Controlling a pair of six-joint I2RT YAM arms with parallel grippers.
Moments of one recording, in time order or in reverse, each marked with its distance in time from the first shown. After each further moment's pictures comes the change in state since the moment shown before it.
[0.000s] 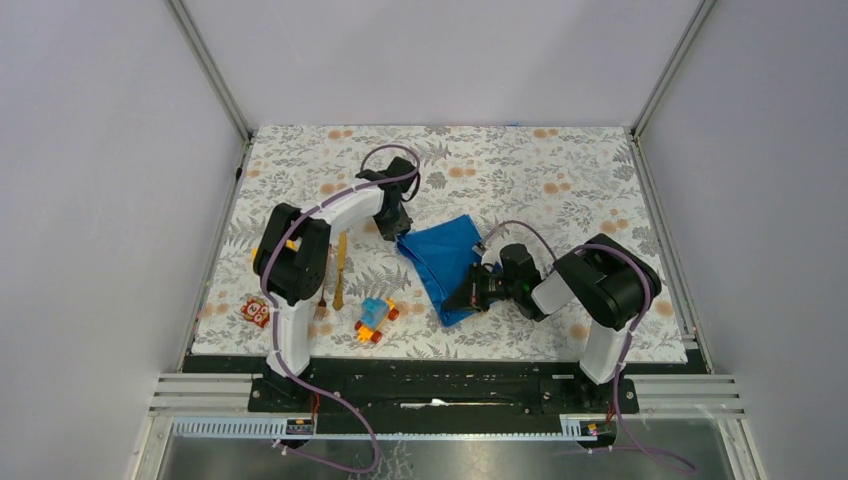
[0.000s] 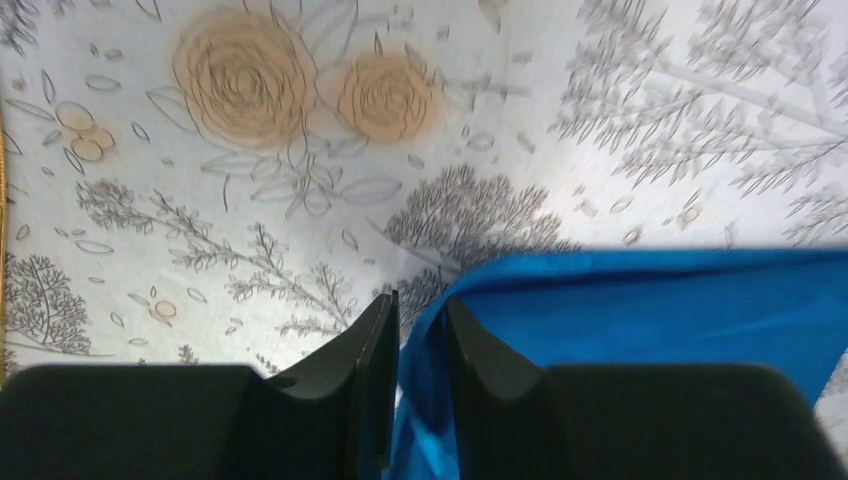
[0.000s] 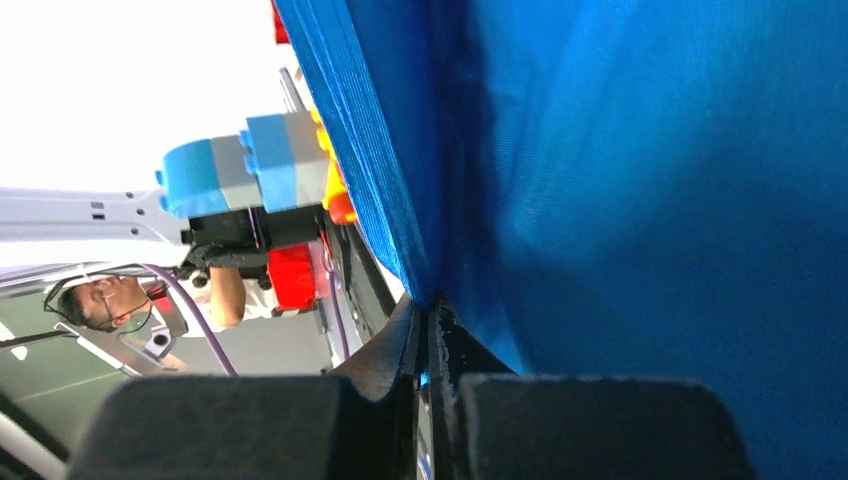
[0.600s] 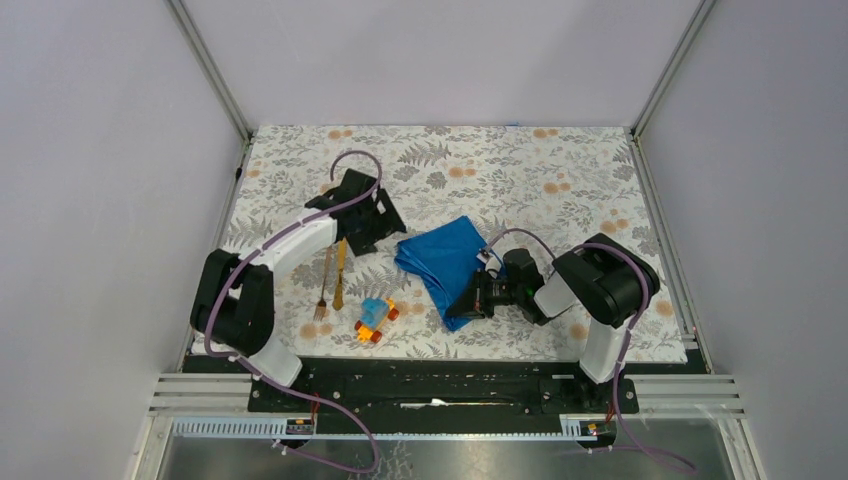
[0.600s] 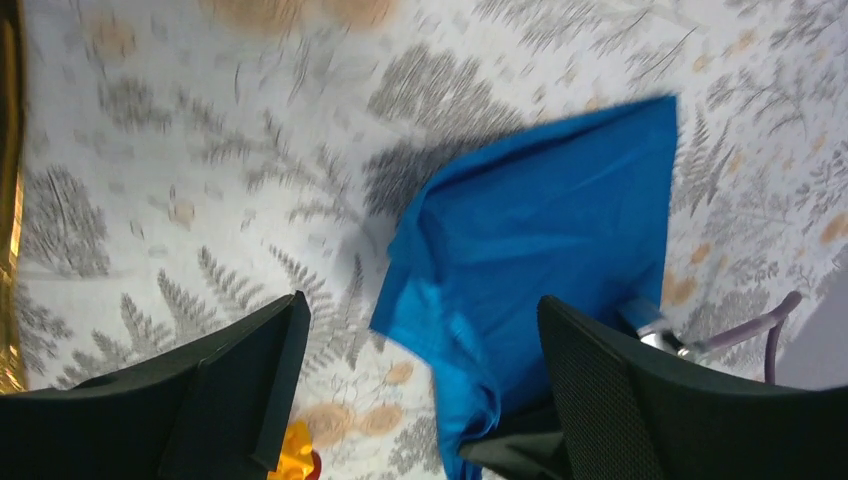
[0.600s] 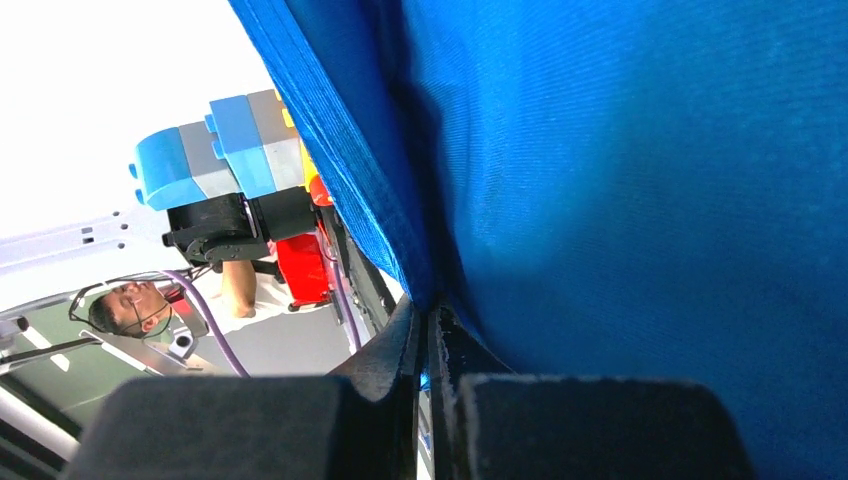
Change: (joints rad) left arm 0.079 -0.407 -0.356 0.258 0.216 0.060; right arm -0.021 0.025 -0.060 0.002 -0.026 0.040
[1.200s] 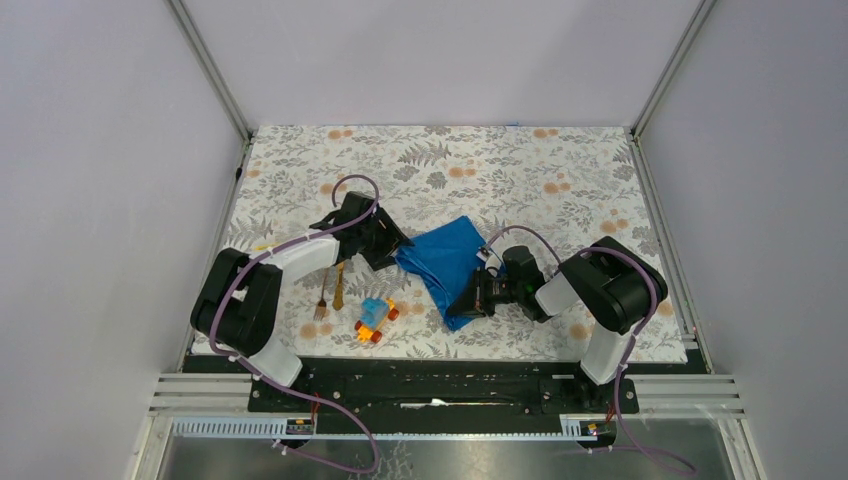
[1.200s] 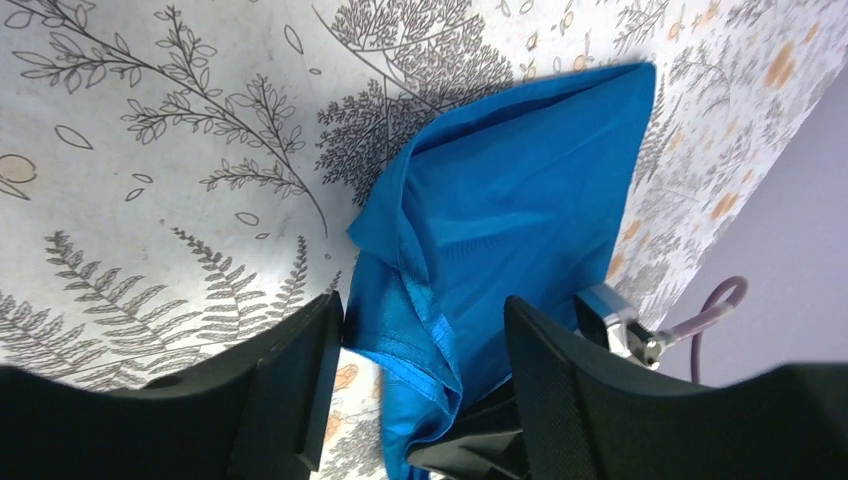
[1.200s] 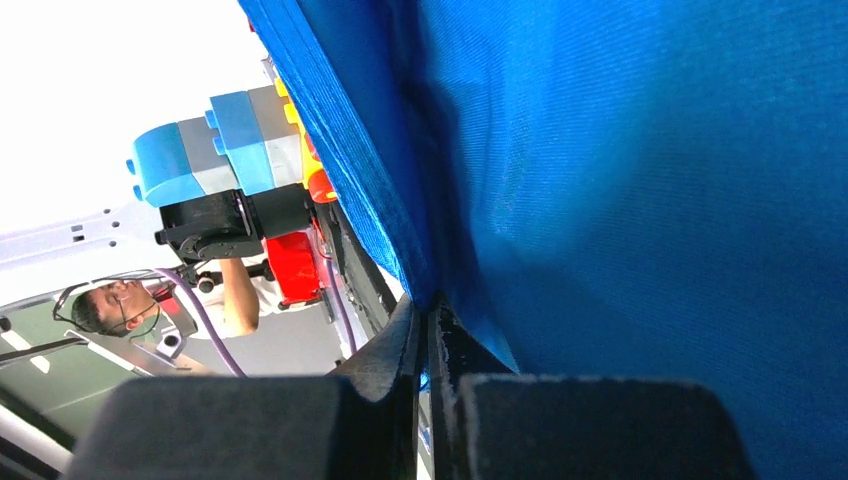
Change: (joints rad) left arm 0.001 -0.025 -0.283 0.327 0.173 -0.233; right arm 0.000 -0.056 0.016 -0.095 0.004 -0.039
